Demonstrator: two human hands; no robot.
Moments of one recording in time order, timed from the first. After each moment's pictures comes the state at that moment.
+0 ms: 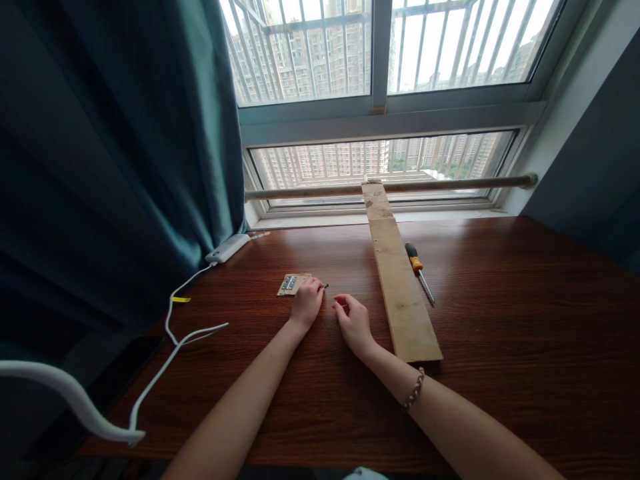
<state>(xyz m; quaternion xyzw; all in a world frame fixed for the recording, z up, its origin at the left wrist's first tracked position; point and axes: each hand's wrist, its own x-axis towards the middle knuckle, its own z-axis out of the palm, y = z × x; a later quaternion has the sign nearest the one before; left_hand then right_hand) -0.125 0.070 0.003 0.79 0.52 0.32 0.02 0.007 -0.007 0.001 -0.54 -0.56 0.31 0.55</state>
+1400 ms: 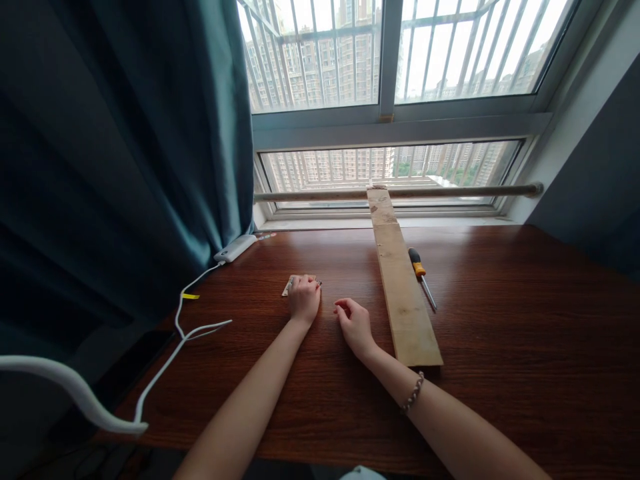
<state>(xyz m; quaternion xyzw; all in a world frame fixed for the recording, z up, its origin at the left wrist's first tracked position) -0.133 0.070 0.006 0.74 0.60 0.27 -0.13 0.007 -0.004 -0.003 -0.53 -0.57 0.32 0.54</state>
